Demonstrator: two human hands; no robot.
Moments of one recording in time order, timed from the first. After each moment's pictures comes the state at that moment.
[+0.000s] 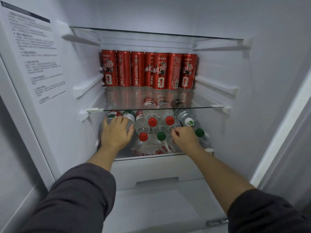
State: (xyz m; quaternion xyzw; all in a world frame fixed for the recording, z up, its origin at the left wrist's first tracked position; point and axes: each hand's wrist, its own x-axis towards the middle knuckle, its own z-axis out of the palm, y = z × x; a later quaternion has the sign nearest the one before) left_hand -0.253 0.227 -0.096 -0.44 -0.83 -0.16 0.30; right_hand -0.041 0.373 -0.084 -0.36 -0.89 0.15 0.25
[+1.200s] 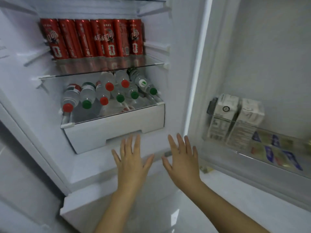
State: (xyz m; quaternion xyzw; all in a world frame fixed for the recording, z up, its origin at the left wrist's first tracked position) left_hand 0.033 0.113 -0.201 -0.53 -0.79 -0.29 0.06; right_hand 0.189 0.183 -0.199 -0.48 -0.86 0.04 0.19
